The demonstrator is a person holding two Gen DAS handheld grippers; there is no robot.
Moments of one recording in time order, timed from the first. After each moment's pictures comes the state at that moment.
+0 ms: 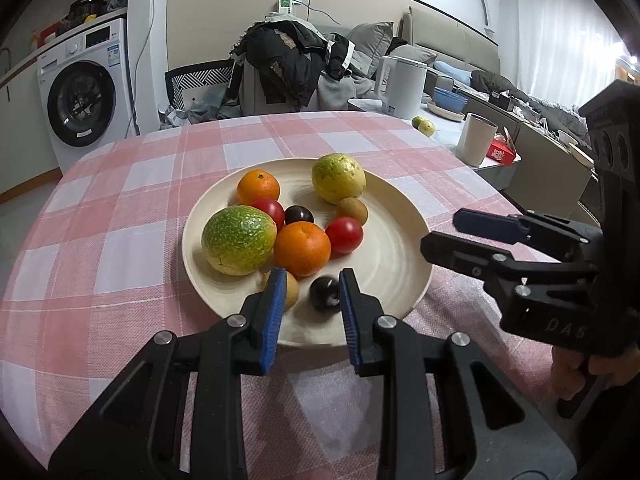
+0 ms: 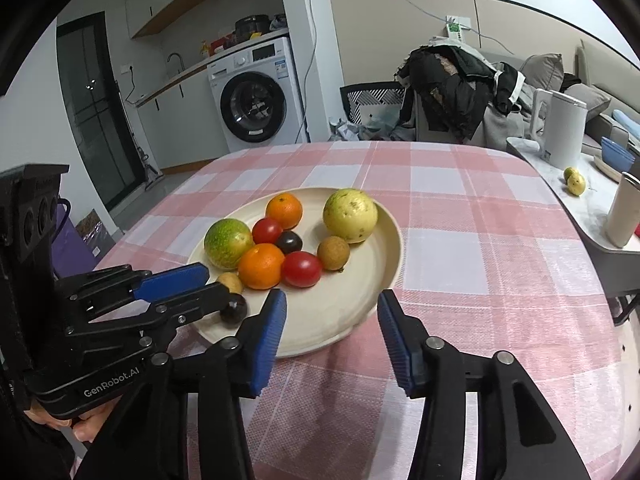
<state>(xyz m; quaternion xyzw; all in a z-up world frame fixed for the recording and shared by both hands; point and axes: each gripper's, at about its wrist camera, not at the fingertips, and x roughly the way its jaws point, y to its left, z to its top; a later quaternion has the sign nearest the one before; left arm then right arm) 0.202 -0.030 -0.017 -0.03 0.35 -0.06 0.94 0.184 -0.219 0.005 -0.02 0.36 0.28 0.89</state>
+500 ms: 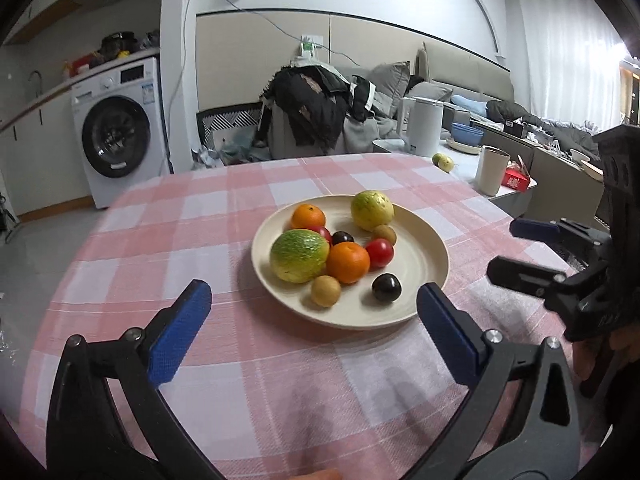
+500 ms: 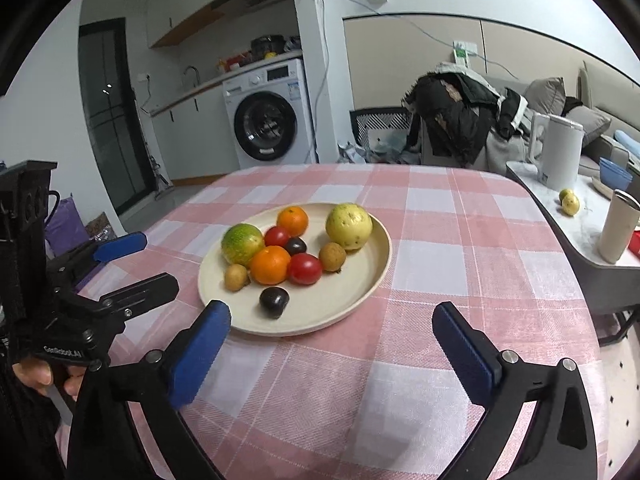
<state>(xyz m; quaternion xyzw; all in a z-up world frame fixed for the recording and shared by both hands) 0.140 -0.005 0.006 -0.01 0.27 -0.01 0.96 0.154 -0.244 0.016 -0.03 0.31 0.31 0.90</state>
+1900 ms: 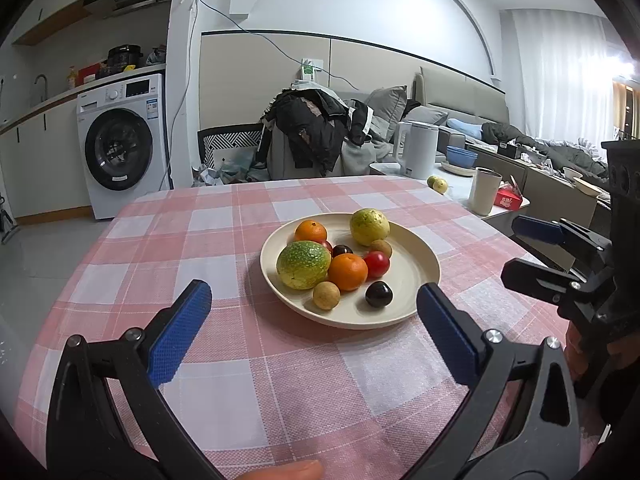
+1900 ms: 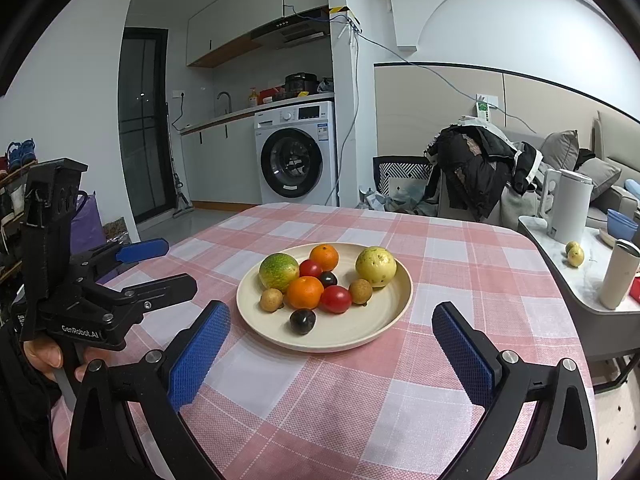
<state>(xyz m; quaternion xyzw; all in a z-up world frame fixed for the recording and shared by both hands) 0.110 0.007 0.011 -0.03 0.22 -0.02 0.97 0.109 -0.242 0.033 -0.04 0.22 0.34 0.91</state>
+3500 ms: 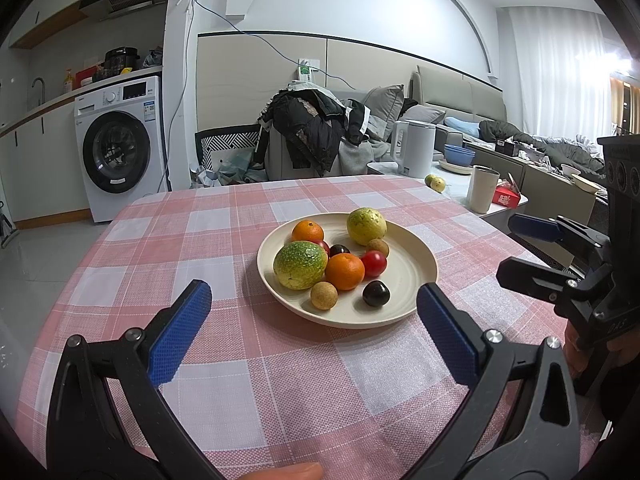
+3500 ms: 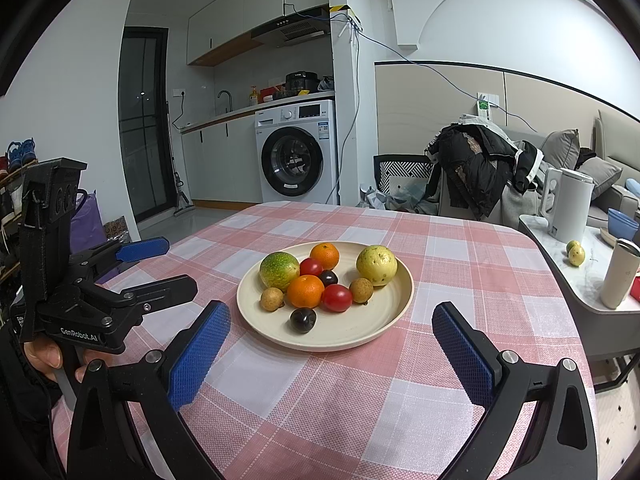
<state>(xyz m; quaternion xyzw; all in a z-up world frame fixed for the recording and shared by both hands) 0.110 0.004 0.010 -0.02 0.22 -0.02 0.97 0.110 -0.242 0.034 -0.04 0.22 0.34 0.91</state>
